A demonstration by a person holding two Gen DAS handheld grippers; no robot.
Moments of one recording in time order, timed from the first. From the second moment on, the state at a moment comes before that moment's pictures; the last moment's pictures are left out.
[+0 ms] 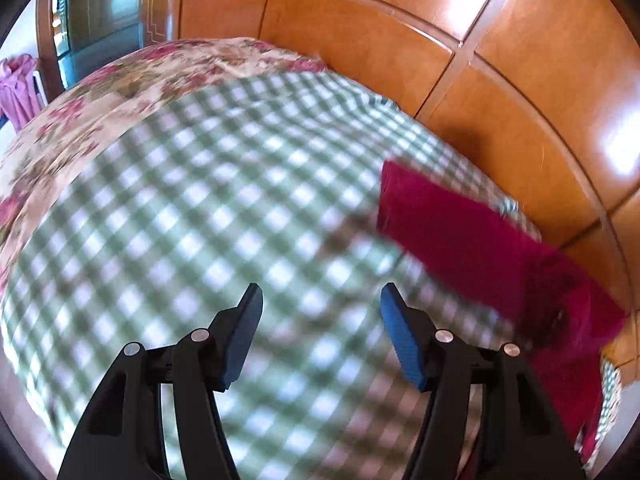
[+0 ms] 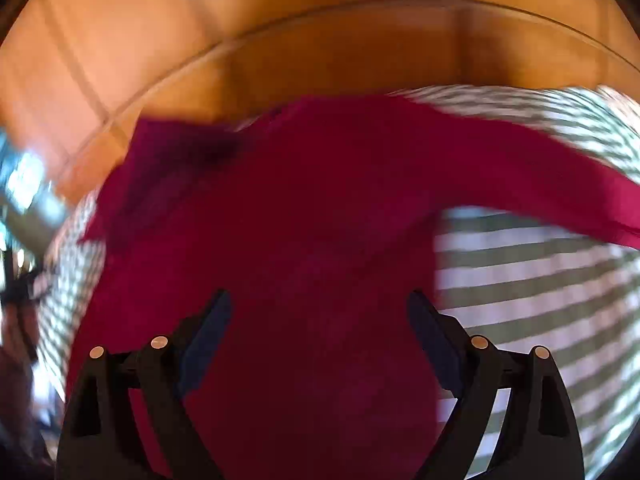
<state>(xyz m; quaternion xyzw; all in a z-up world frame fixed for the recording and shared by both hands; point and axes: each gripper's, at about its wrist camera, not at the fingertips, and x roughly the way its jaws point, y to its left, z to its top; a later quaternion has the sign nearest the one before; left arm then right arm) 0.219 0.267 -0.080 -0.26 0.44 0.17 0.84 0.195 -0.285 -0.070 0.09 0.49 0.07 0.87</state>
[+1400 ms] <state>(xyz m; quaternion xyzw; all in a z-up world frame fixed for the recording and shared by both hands) 0.156 0.247 -0.071 -0.26 0.40 0.06 0.88 0.200 -0.210 -0.115 0.00 0.47 0.06 0.88</state>
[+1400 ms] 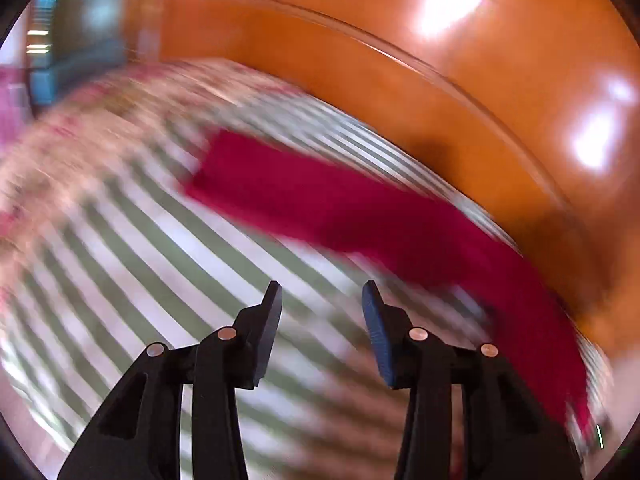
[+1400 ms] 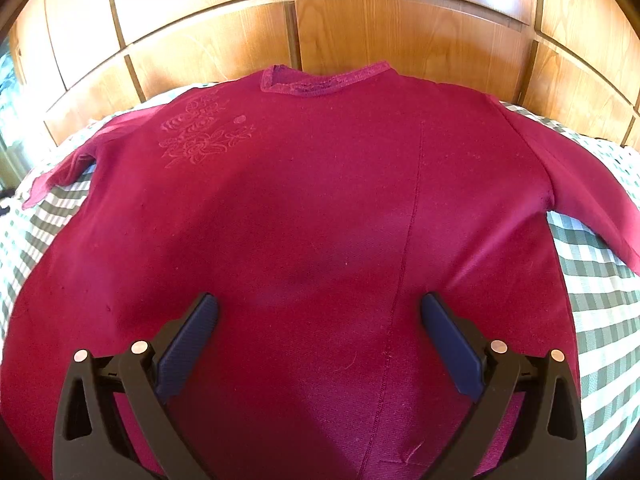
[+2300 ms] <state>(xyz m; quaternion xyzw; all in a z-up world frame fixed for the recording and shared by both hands) 0.036 0.090 -0.100 -0.15 0.49 -0.16 0.84 0.053 -0.314 -0.067 0.03 0.51 0.06 0.86</state>
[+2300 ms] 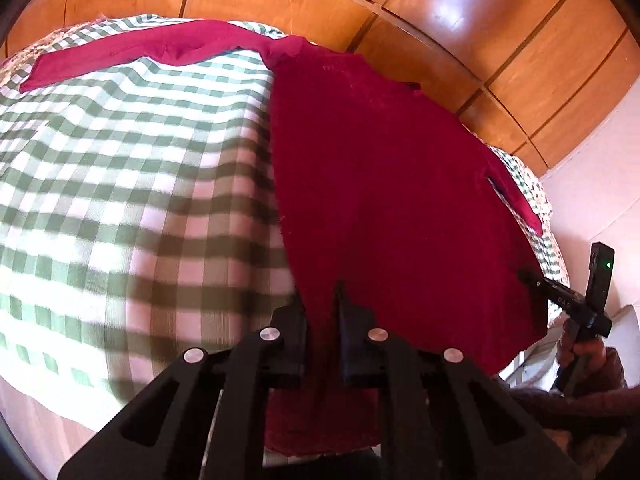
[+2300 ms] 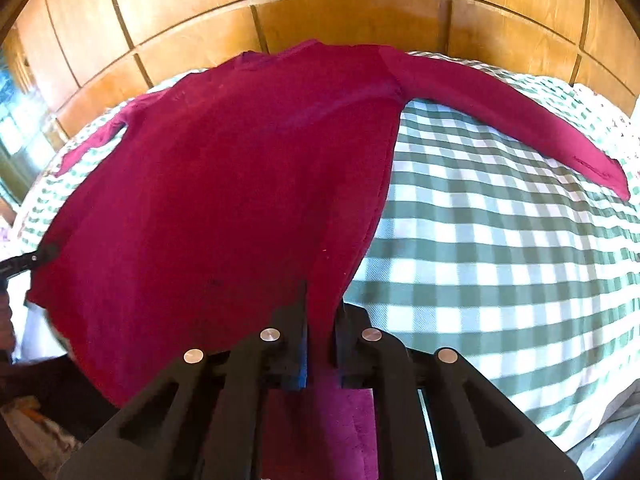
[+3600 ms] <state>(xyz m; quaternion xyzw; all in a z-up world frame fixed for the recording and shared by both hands) 0.130 -0.057 -0.103 0.00 0.51 -0.15 0.85 0.150 -0.664 -0.090 0.44 0.34 -0.27 0.78</state>
